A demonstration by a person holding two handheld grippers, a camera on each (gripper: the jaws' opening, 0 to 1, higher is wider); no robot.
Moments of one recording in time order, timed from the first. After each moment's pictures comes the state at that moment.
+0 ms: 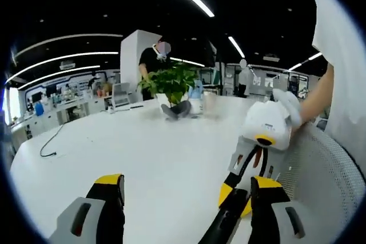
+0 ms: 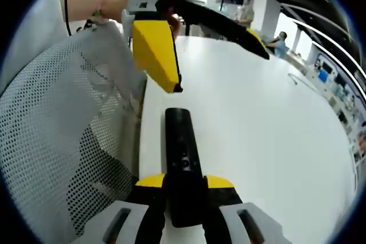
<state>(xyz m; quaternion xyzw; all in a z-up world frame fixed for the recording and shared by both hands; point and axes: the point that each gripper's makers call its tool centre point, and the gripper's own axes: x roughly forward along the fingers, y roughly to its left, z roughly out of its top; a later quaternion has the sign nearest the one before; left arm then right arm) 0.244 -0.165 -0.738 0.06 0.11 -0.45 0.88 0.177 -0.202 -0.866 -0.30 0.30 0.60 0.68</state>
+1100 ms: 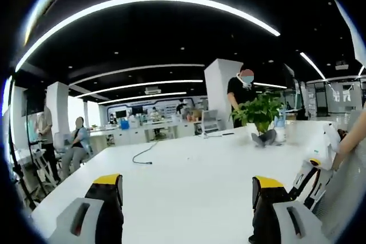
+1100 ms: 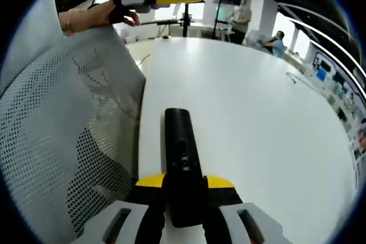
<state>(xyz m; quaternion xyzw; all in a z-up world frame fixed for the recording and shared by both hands) 0.232 -0.022 -0.691 0.05 0.02 -0.12 0.99 0.178 -0.201 -0.865 -0.29 0.30 0.60 0.68</state>
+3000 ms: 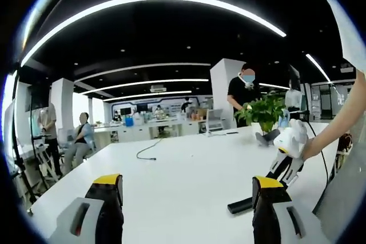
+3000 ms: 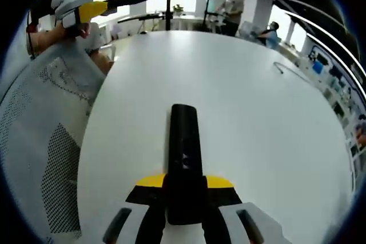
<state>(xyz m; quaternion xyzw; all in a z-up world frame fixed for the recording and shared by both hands) 0.232 -0.021 -0.700 0.04 0.03 -0.12 0.99 0.278 -0.208 -0.868 -0.31 0.32 0.58 0.69</state>
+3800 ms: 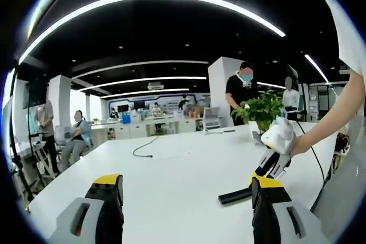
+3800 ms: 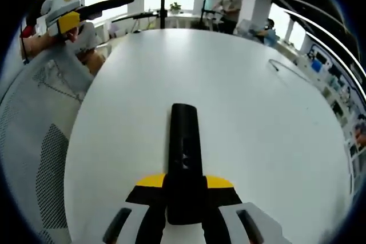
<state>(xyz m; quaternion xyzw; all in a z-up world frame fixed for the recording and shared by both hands) 0.231 -0.025 -0.705 0.04 0.04 -0.14 0.99 0.306 -0.209 -0.867 -0.31 0.33 0.57 0.69</state>
